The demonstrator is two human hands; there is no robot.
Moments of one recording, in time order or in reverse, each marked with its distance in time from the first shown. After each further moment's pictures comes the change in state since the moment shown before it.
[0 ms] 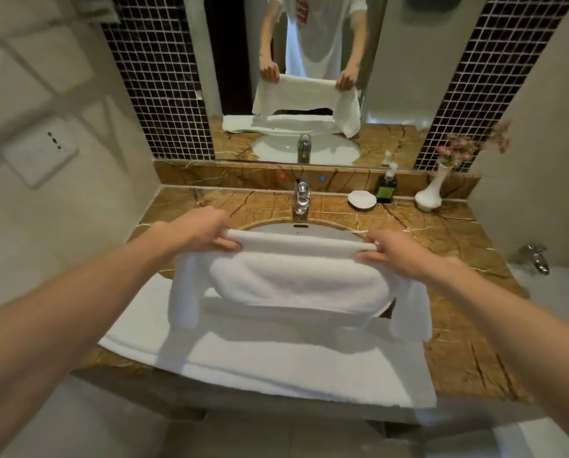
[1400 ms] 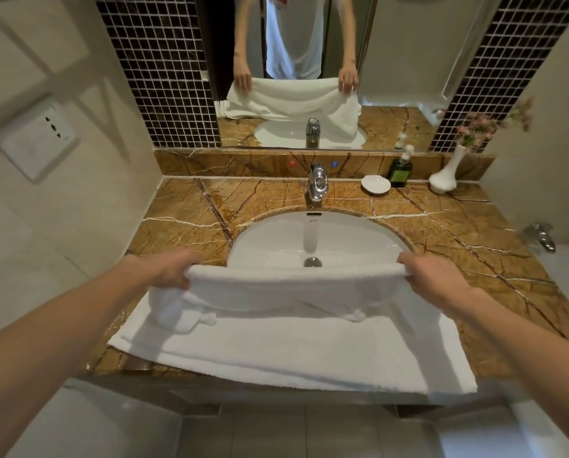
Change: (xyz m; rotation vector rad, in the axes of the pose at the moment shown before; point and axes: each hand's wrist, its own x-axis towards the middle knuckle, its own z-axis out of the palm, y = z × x) left_hand -0.044 -0.114 0.091 -0.021 -0.267 -0.107; right_hand -0.022 0.008 0.078 -0.444 0.043 0.157
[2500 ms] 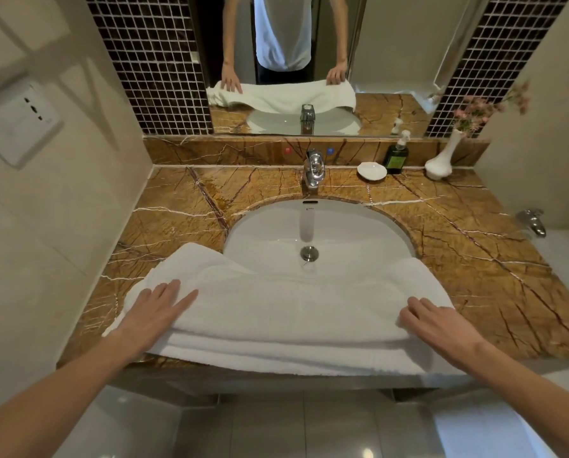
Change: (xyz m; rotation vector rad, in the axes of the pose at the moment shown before) left_hand -0.042 -0.020 0.135 0.437 0.155 -0.057; right_hand -0.088 -0.006 0.067 -0.296 -0.194 -0.244
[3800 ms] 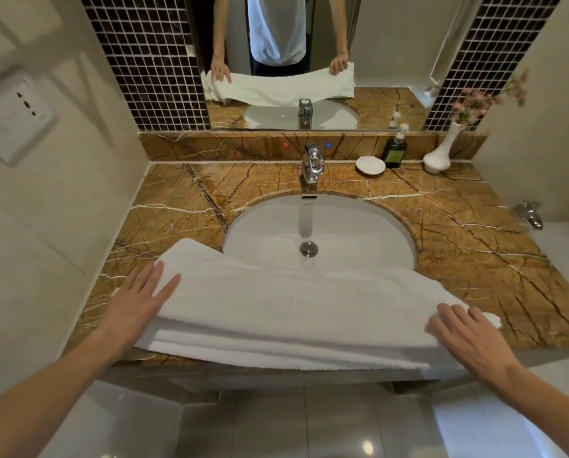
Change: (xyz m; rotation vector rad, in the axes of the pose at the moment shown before) left_hand -0.005 -0.021 0.006 0.051 0.305 0.003; right_hand -0.039 0.005 0.029 -0.081 0.236 0.121
